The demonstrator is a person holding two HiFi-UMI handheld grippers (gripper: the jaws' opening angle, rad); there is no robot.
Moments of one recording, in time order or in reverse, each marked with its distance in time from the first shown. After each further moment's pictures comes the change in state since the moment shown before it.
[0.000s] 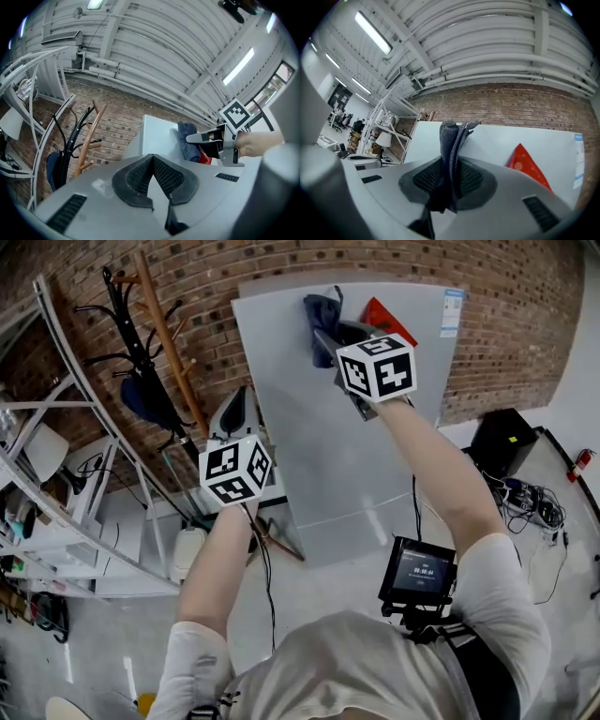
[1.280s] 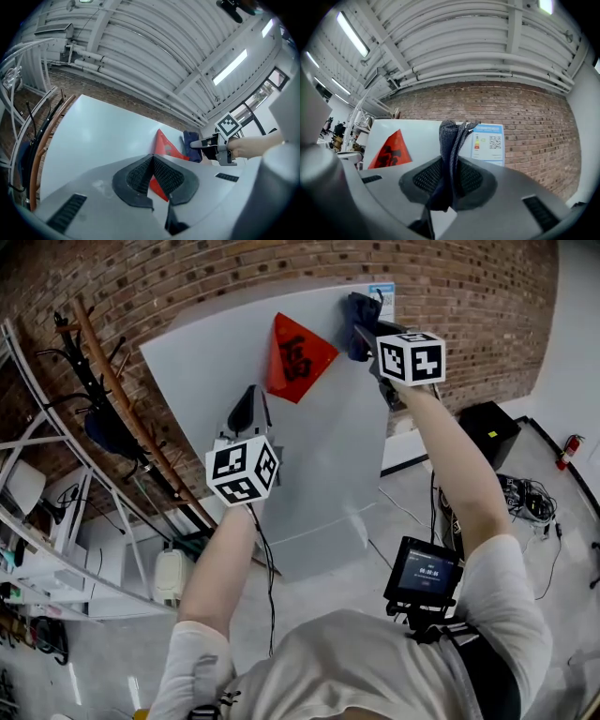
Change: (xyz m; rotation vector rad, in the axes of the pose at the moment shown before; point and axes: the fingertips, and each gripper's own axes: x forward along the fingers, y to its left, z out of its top) left arm 0.088 -0.170 -0.023 -0.006 -0.011 -0.115; right arm -0.106 -0.241 -0.049 0.099 0.035 -0.194
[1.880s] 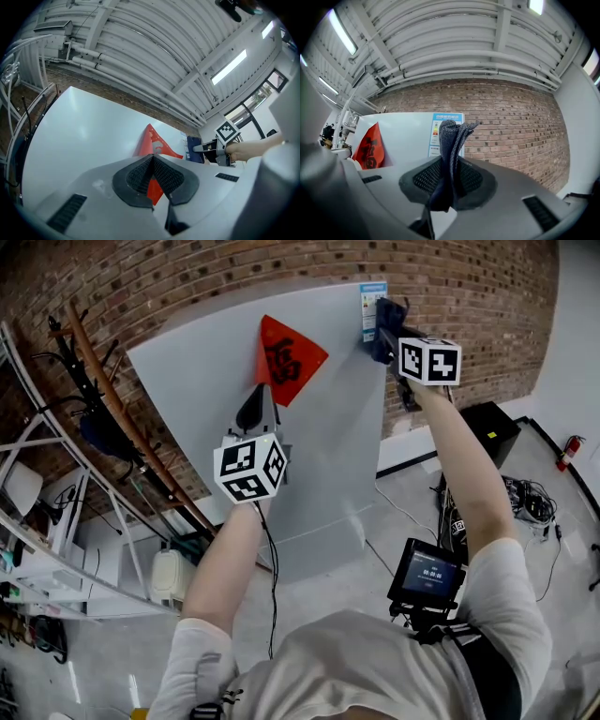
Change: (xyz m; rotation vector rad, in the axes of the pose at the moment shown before) left arm 0.023 -0.033 -0.012 -0.010 0.007 -0.026; right arm -0.014 -0.081 -0.030 0.060 0.033 -0.118
